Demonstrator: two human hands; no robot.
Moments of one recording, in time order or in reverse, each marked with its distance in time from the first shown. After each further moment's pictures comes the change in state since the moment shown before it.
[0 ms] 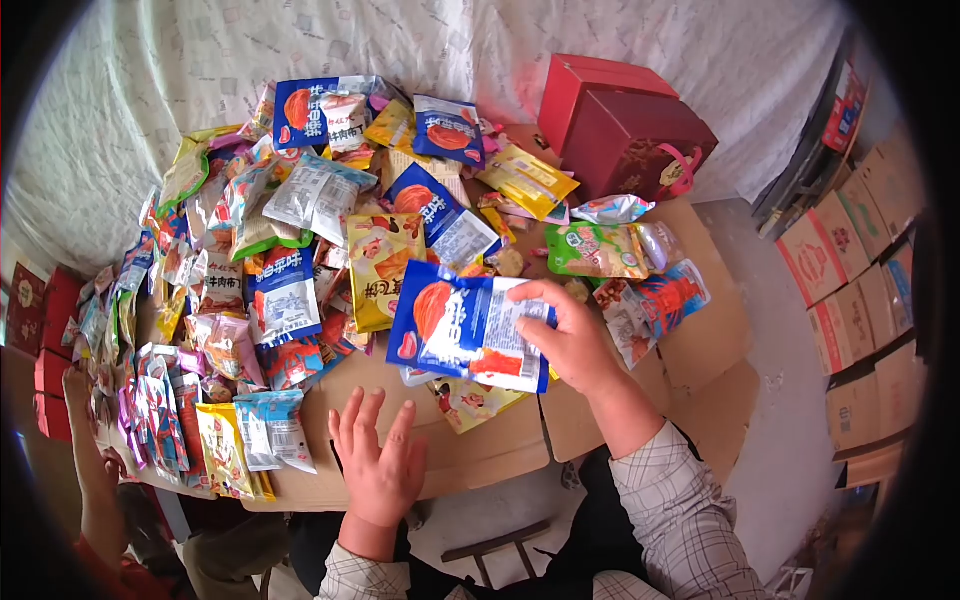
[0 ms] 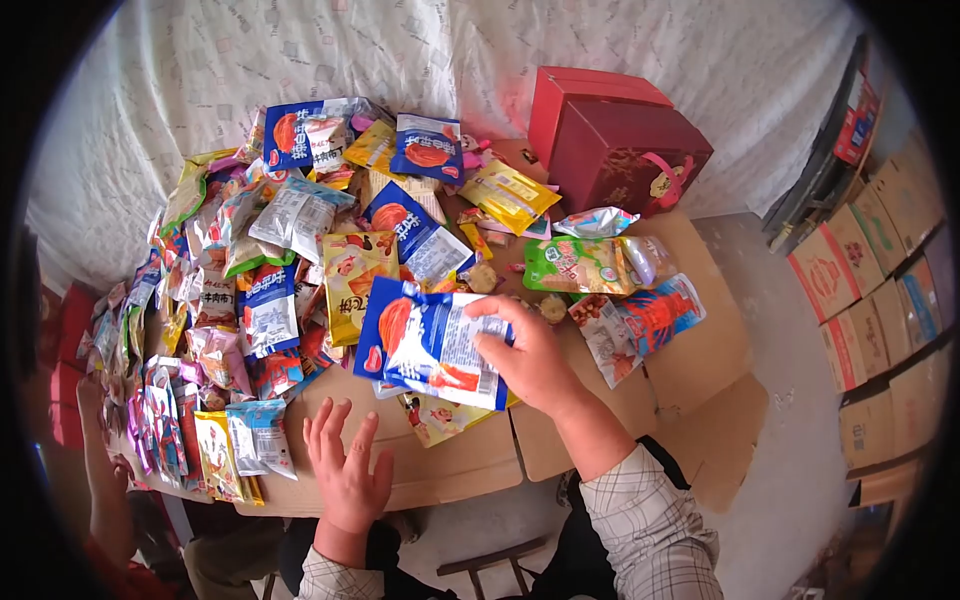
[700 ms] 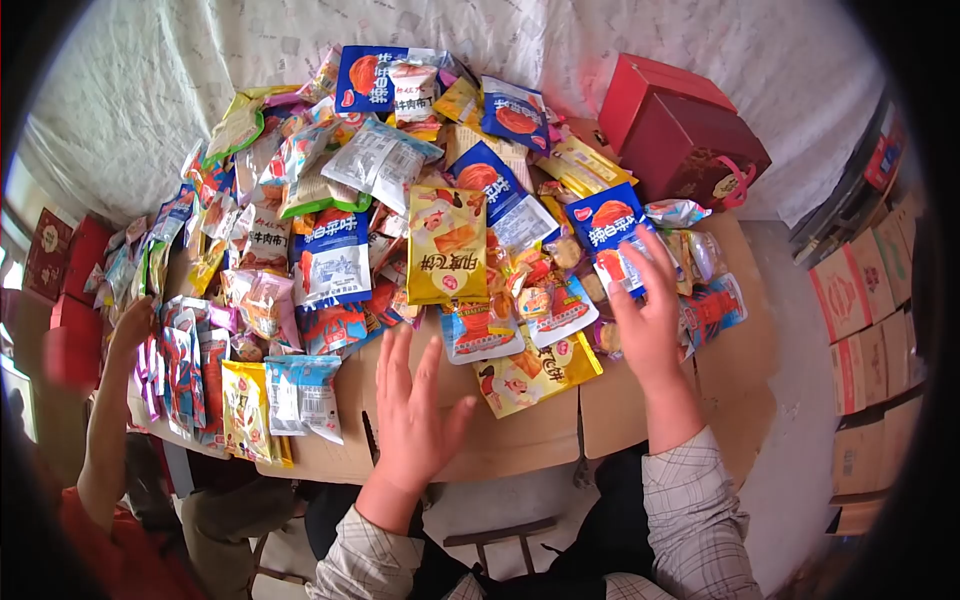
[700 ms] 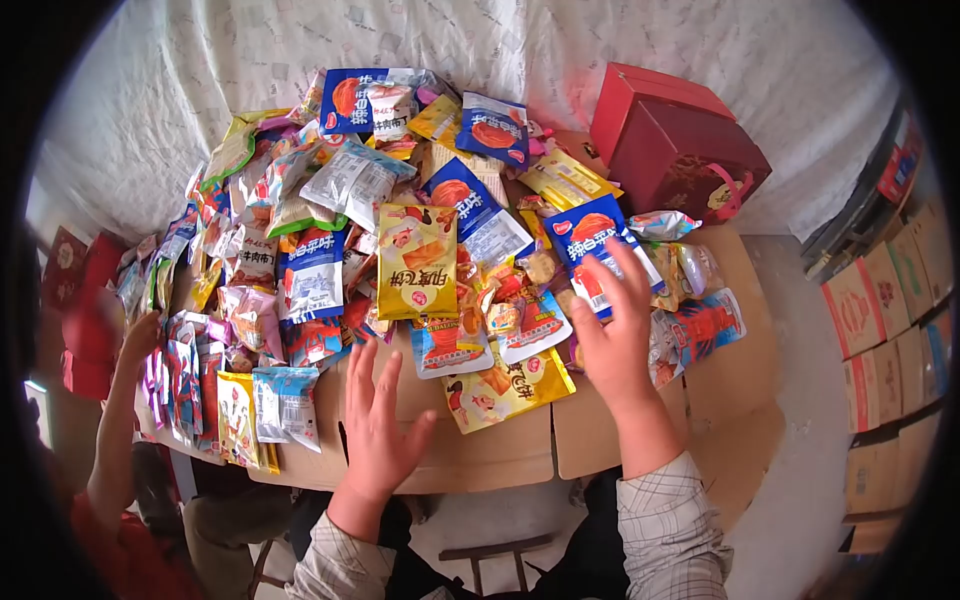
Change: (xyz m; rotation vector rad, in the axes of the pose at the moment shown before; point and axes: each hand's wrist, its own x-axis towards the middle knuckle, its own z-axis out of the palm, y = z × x) left_hand 0.028 -0.004 0.005 -0.194 -0.010 -0.145; right_hand 0.007 0.007 -0.027 -0.652 0.329 -0.402
